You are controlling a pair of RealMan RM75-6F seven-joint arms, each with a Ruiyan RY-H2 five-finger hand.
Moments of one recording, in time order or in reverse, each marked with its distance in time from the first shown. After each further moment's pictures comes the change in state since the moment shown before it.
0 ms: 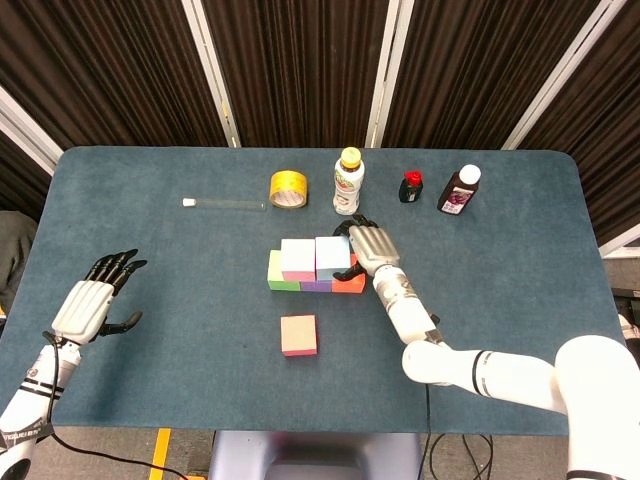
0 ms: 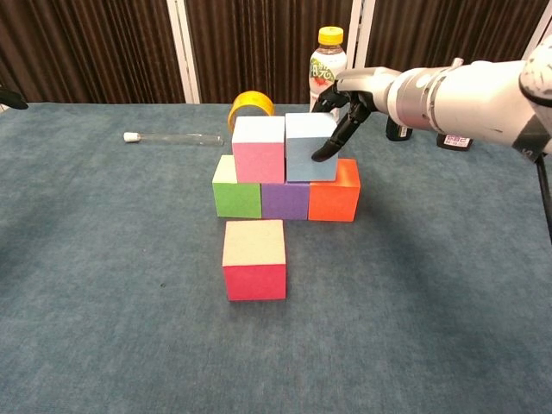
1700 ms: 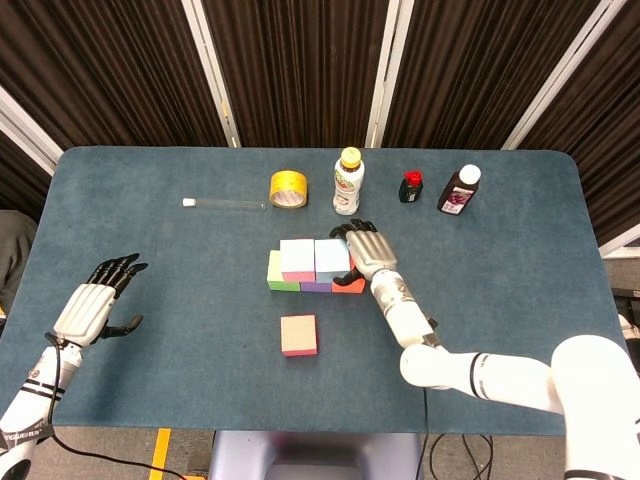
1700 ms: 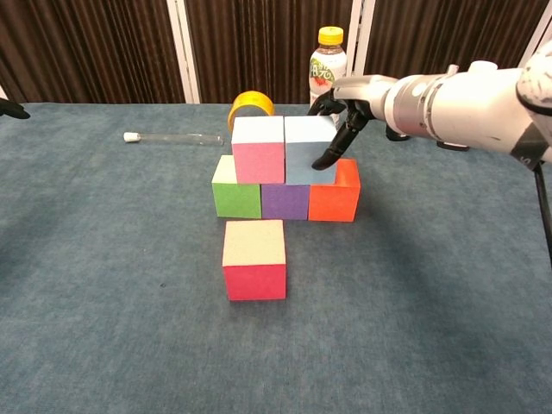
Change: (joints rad) left arm 0.000 -0.009 0.008 0.013 -0.002 -0.022 -0.014; right arm 0.007 -0.006 -0.015 -0.014 0.014 0.014 -0.049
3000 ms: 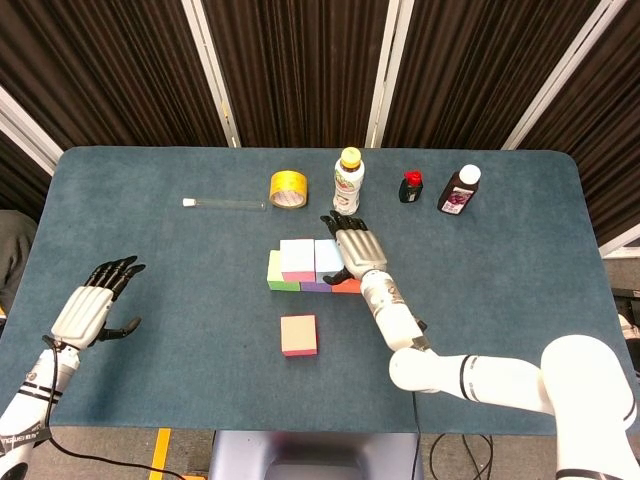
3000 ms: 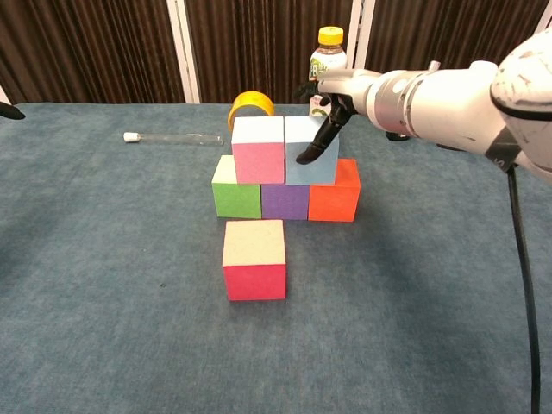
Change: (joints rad) left arm 0.008 0.007 0.006 0.000 0.005 0.003 -0.008; right arm 0.019 -0.044 0.032 -0.001 -0.005 0.050 -0.028
